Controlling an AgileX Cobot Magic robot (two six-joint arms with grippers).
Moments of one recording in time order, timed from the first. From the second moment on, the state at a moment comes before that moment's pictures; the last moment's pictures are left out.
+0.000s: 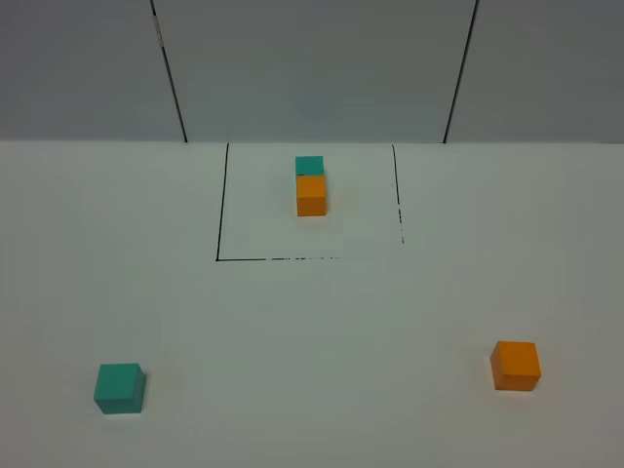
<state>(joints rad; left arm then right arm) 0.04 0.00 -0.50 -0.09 1.04 0.05 -0.01 -0.01 -0.50 0.11 1.06 -0.12</state>
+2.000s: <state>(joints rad) -0.22 1.53 -0.87 -0.13 0.73 -0.05 -0.01 -0.01 -0.50 0.11 1.06 -0.12</state>
